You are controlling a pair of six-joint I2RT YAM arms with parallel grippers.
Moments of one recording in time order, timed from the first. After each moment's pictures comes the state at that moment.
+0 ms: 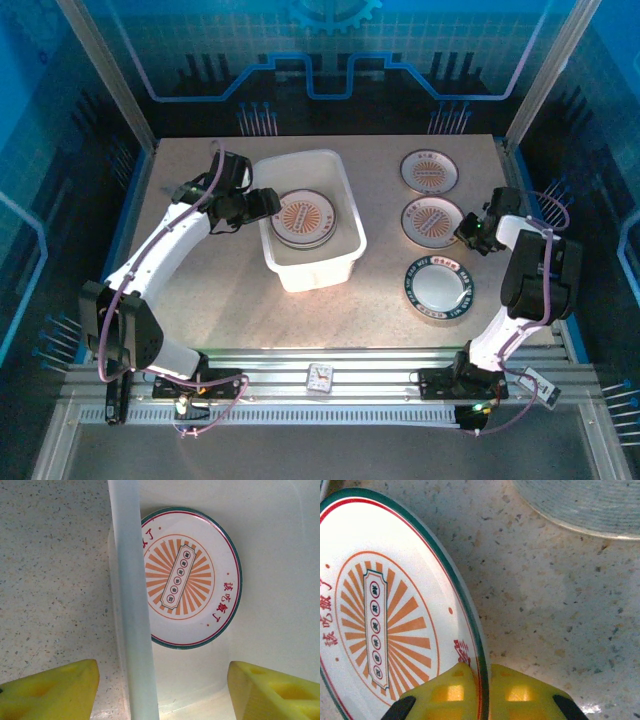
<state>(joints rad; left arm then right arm) -0.26 1.47 1.31 -0.78 0.12 -0.59 -0.30 1.74 0.99 -0.38 -0.29 0.47</state>
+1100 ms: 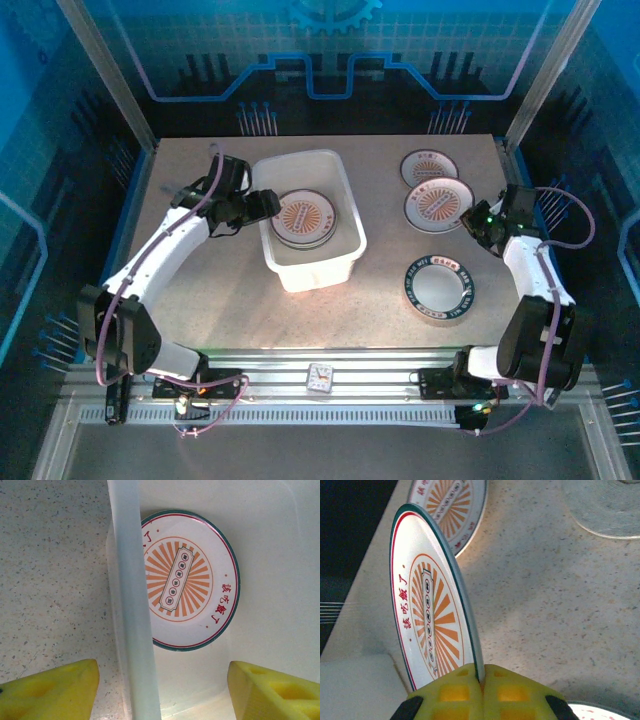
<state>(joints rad) -0.27 1.44 1.26 -0.73 0.12 -0.59 -0.28 1.33 0.90 -0.38 -0.35 0.70</state>
